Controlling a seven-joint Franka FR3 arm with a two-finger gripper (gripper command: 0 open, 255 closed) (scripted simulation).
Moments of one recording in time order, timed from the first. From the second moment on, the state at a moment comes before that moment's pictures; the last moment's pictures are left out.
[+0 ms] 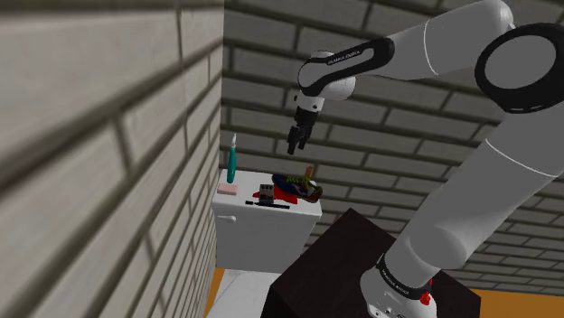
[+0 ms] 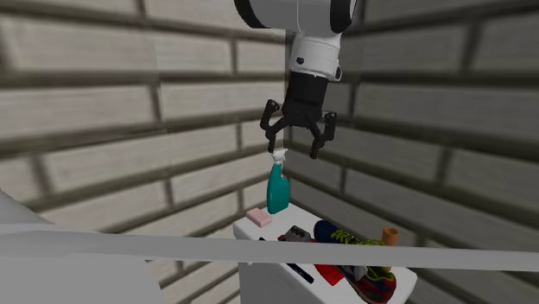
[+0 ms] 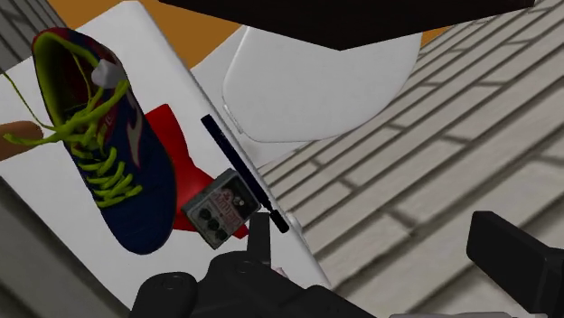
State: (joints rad) arm -0.01 -0.08 -0.17 -2.25 0.17 2.05 -0.47
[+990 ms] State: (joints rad) arm -0.09 0.54 -0.14 -1.84 0.36 2.11 -0.74
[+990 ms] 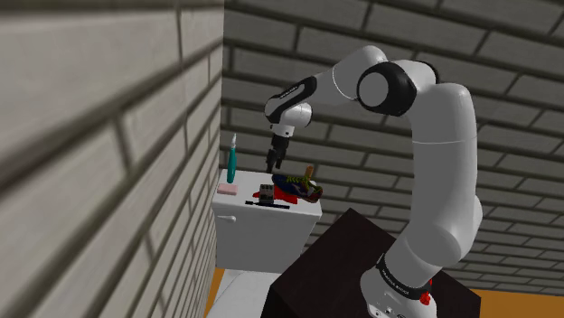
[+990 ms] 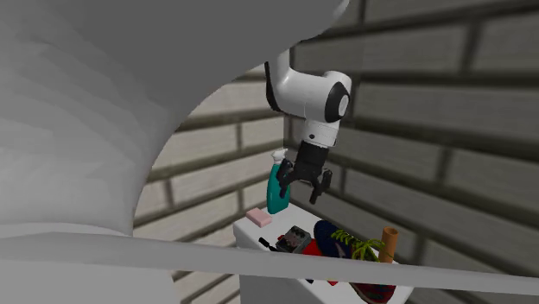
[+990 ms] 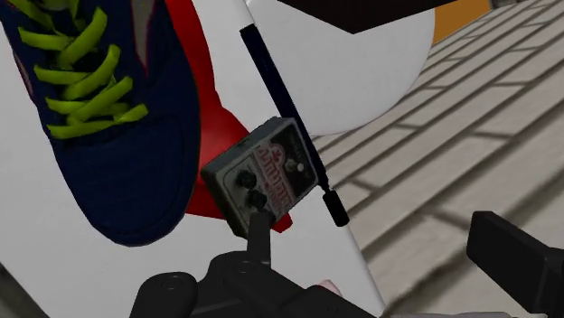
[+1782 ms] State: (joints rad) arm -0.14 0.94 -0.09 -1.46 0.39 2.06 -0.79
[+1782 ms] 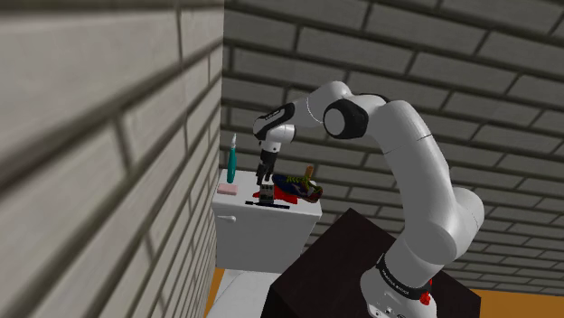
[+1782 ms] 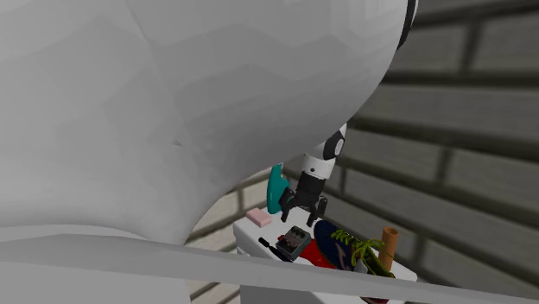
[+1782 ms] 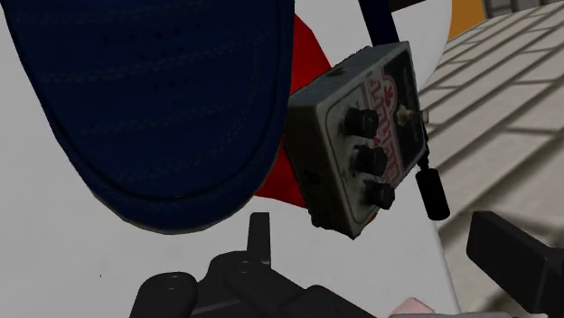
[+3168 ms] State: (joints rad) arm -0.14 0.91 -0.10 -1.48 0.39 2.05 -0.79
